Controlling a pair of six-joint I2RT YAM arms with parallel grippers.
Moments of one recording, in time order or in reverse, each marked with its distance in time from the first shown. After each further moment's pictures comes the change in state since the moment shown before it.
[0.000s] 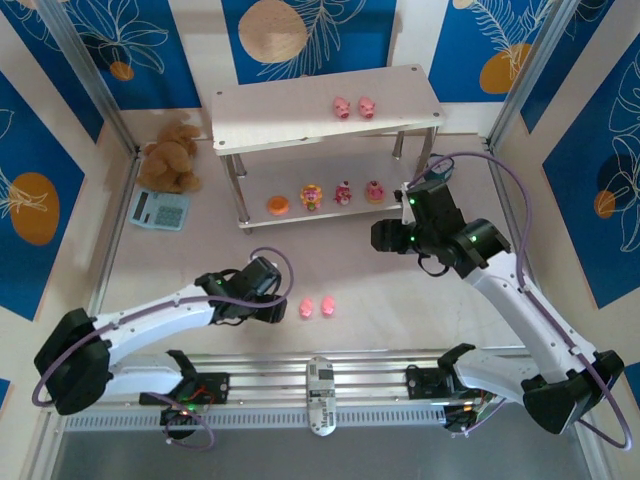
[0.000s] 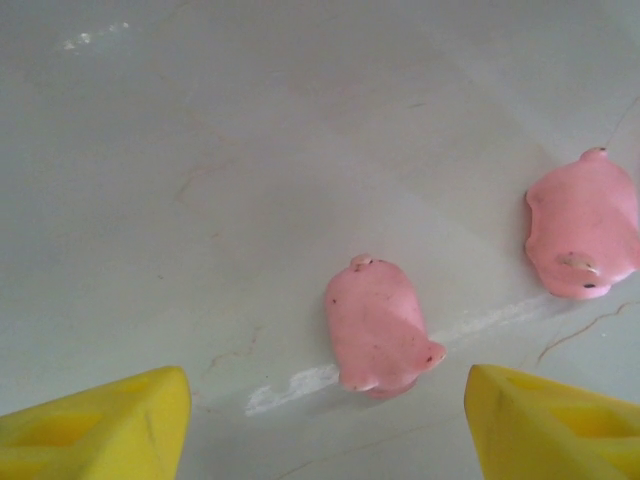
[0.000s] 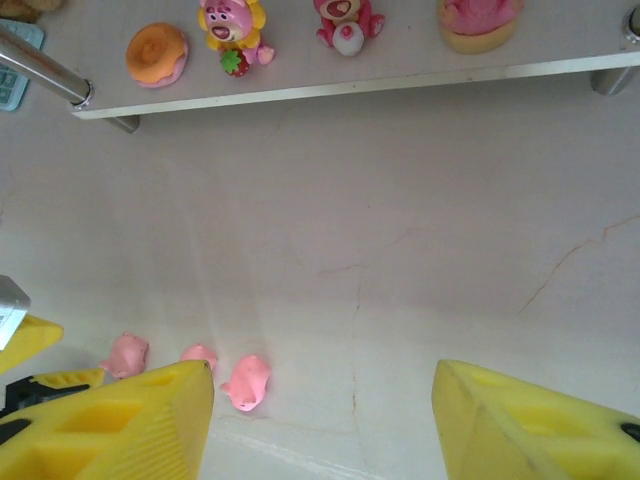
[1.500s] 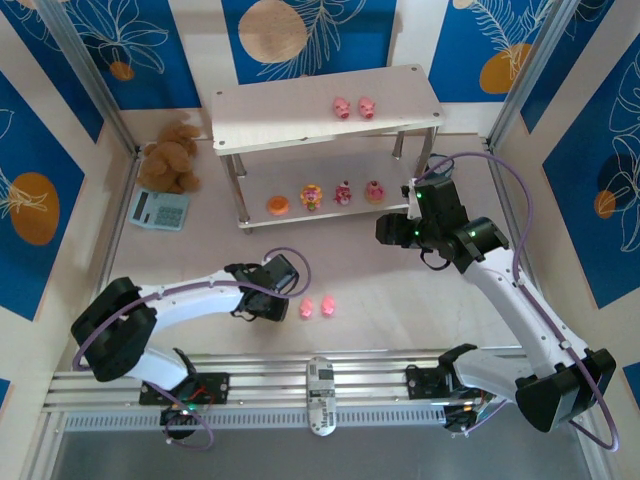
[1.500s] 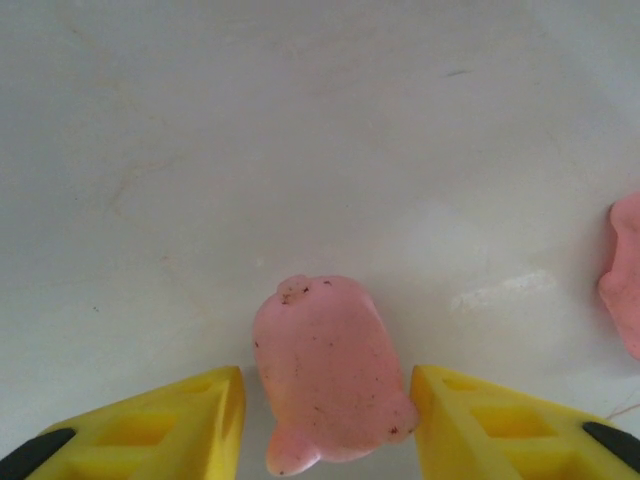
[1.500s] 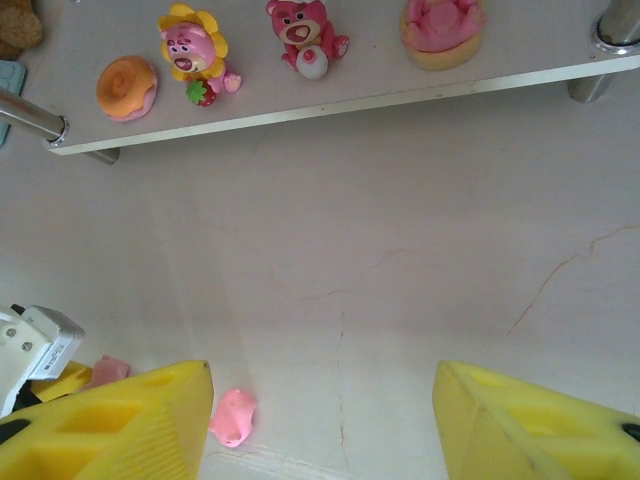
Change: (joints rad) left arm -0.008 0.233 0.089 -0.014 0.005 -0.018; right arm -0.104 0.017 -0.049 0.080 -0.053 -0.019
